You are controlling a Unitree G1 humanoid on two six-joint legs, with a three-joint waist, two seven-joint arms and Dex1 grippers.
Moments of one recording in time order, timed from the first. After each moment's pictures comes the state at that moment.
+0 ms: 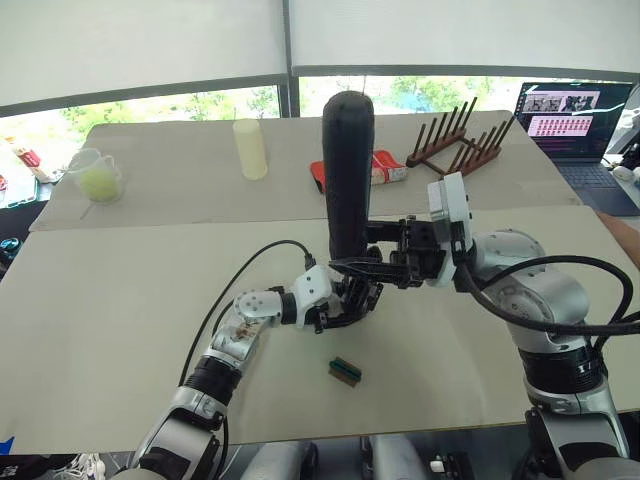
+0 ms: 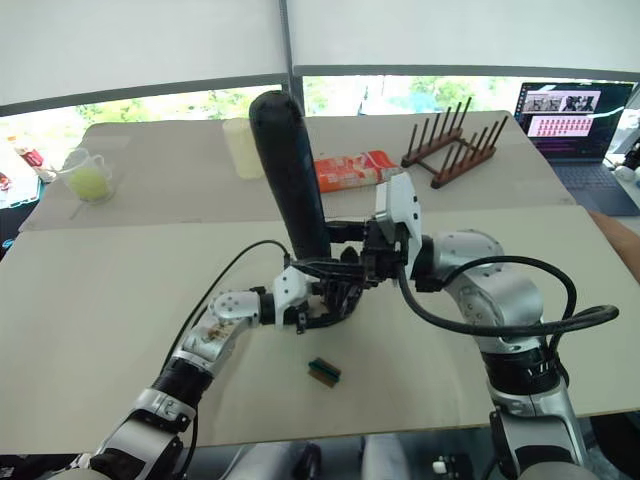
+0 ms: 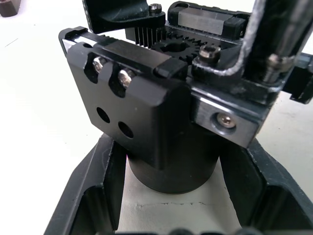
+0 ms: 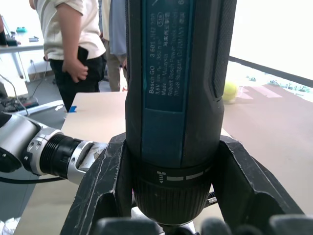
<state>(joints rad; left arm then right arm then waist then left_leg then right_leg) -0.49 0.23 -0.28 0.36 -0.08 -0.06 -1.00 -0.57 -0.54 0.06 -0.31 0.65 0.51 1.03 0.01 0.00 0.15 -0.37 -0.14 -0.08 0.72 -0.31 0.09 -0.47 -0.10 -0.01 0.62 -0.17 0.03</state>
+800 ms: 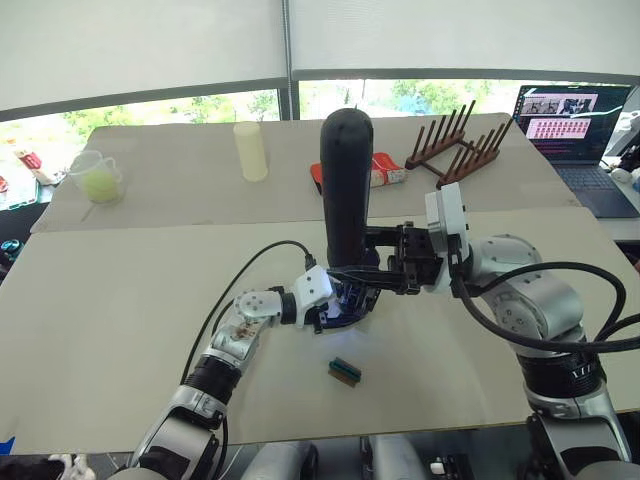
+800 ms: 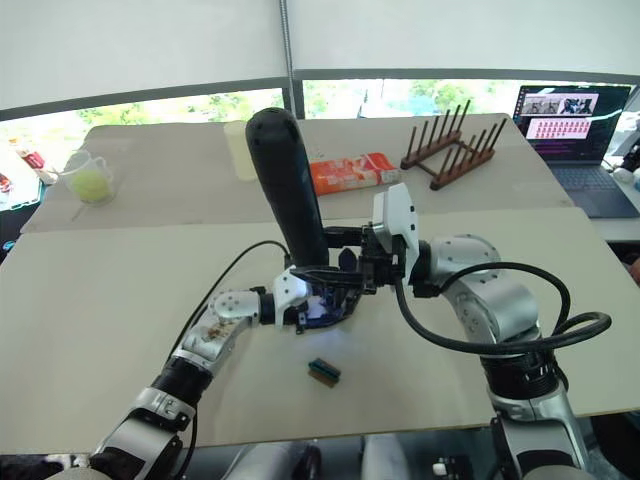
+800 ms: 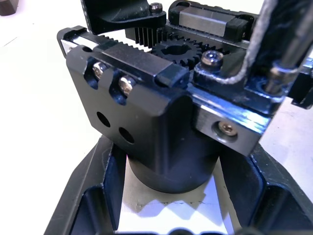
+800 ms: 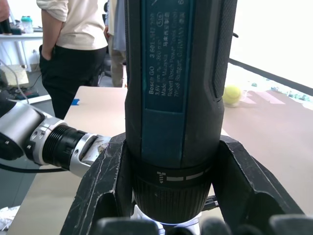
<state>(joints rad) -0.50 0.24 -0.29 0.37 -0.08 -0.05 -1.00 -0.56 -0.55 0.11 -0.29 0.61 0.43 1.07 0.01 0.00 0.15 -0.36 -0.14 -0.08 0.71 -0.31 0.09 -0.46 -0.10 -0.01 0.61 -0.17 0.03</state>
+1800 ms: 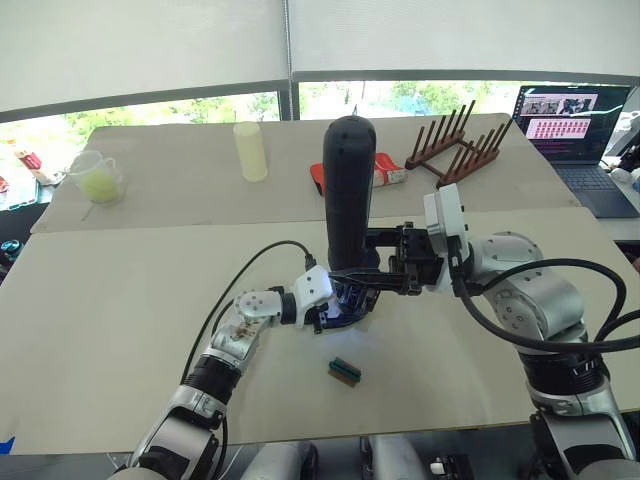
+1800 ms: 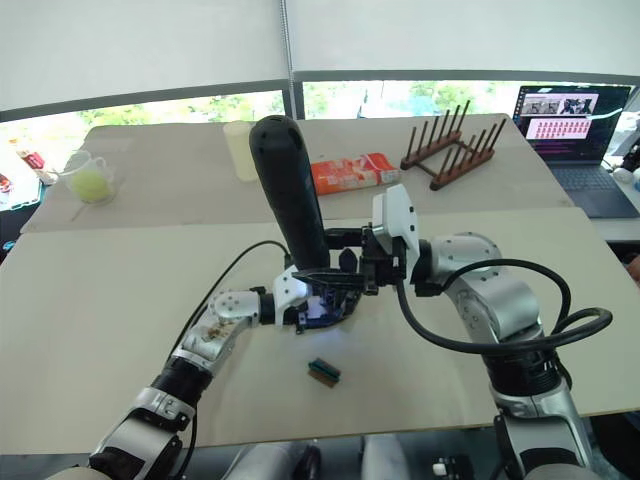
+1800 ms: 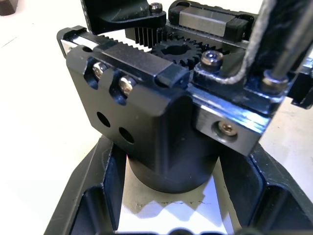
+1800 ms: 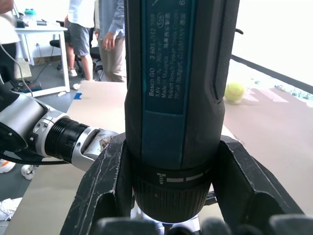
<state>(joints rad) -0.50 0.24 -0.29 0.37 -0.08 -0.05 -1.00 -0.56 -0.57 0.11 -0.29 0.60 0.42 1.08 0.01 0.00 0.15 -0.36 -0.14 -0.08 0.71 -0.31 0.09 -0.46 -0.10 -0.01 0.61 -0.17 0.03</state>
